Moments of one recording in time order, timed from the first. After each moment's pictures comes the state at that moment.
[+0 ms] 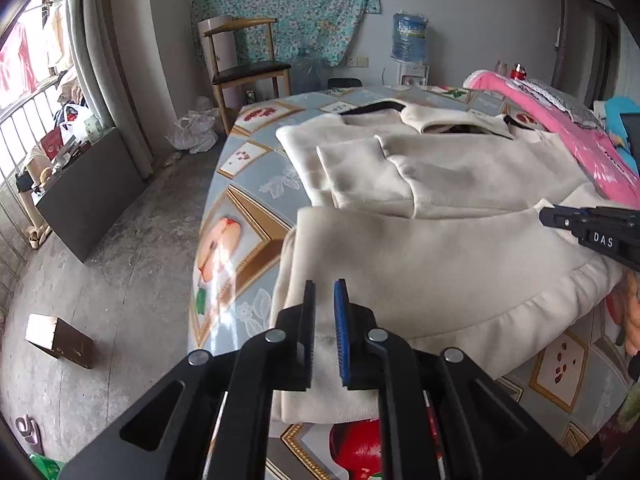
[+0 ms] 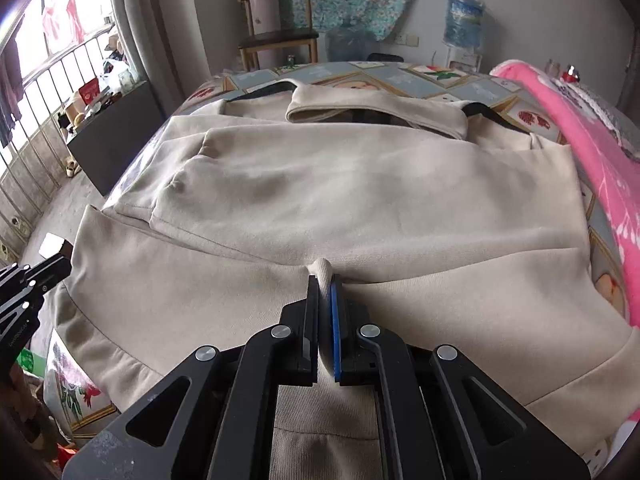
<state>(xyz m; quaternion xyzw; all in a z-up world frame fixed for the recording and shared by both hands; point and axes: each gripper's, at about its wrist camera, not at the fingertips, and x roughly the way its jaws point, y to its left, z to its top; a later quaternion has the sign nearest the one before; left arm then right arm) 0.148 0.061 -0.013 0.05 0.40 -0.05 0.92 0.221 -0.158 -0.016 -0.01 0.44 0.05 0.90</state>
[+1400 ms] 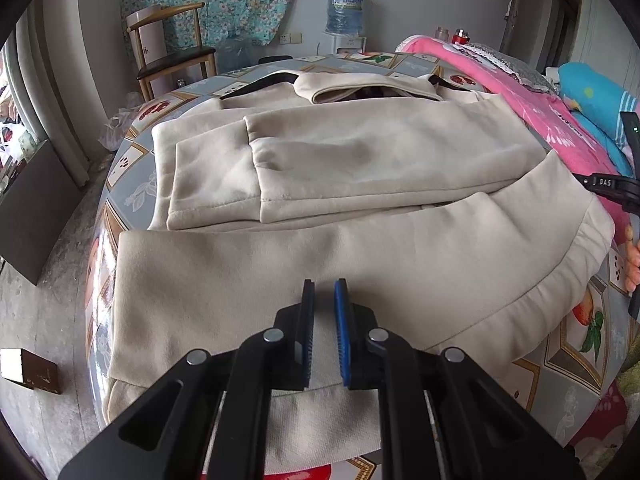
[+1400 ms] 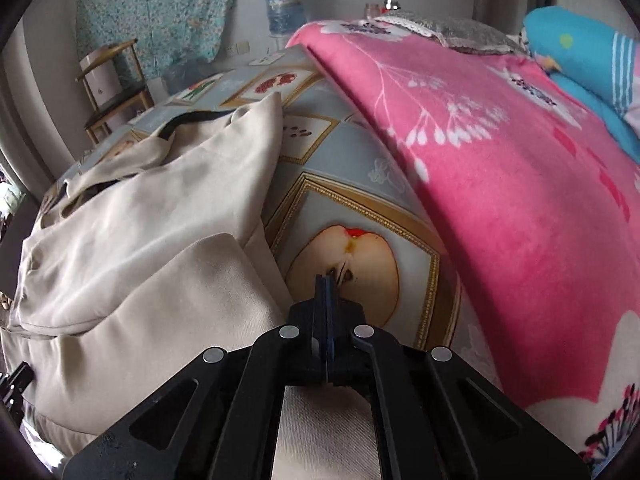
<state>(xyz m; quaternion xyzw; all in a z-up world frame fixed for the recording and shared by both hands) 0.177 -0.027 -0.043 0.06 0.44 -0.16 0.88 0.178 -0.375 -0.002 0.12 0.41 -0.17 0.89</state>
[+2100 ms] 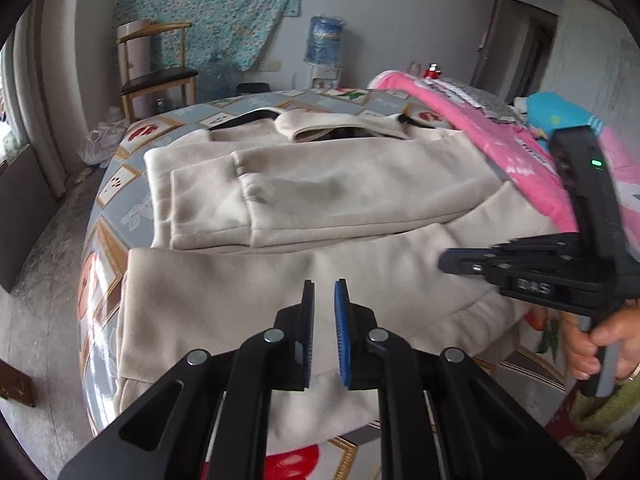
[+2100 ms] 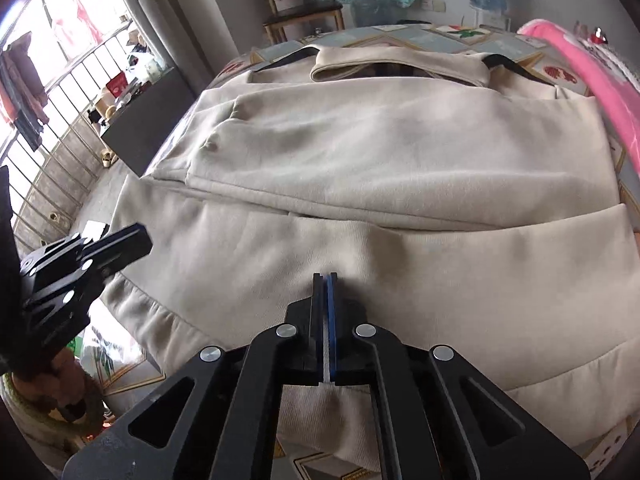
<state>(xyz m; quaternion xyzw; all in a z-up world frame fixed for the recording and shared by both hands) 0.153 -0.012 -0.012 0.02 0.39 -0.23 0.89 0.199 -0.177 -0.026 0.04 0.49 0.12 0.86</state>
